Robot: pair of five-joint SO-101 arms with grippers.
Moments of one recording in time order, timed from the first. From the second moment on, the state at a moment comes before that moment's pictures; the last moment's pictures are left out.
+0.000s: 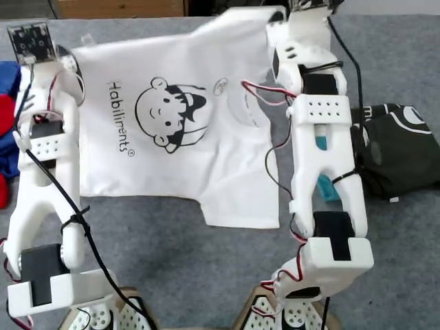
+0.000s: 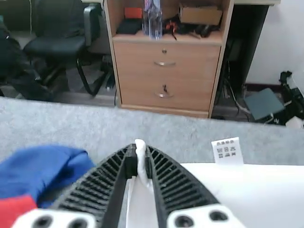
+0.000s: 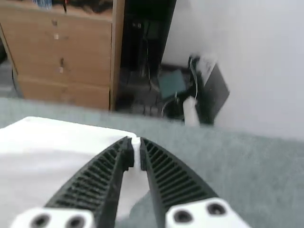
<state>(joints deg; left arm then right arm) -17.9 -8.8 28.3 2.3 -2.9 0.1 7.3 -4.4 29.0 12.2</state>
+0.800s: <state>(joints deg) -20.0 -32.9 58.2 24.6 -10.3 5.6 -26.4 47.7 43.9 29.7</state>
